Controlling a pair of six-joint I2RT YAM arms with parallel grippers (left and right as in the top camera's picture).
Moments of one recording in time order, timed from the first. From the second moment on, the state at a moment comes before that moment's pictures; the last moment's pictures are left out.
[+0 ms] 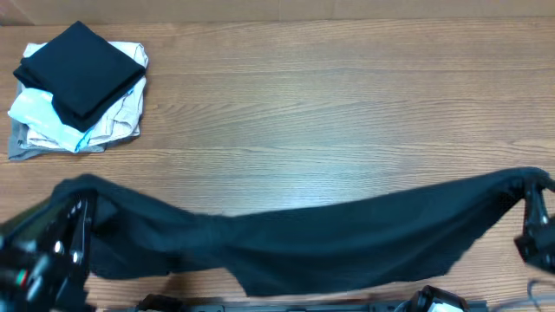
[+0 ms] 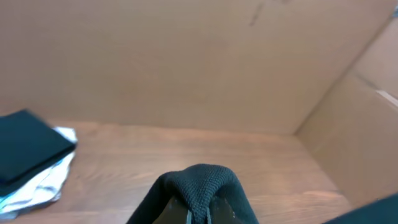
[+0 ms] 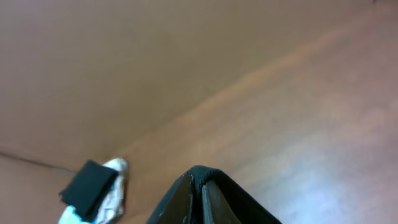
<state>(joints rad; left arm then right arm) -0.23 1.09 2.43 -1.55 0.07 -0.35 -0.35 1.02 2.19 -1.64 -0.36 0.43</state>
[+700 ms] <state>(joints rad) -0.23 1.54 2.40 -1.67 -0.07 -0.35 -0.35 1.21 1.92 -1.63 -0.09 0.48</state>
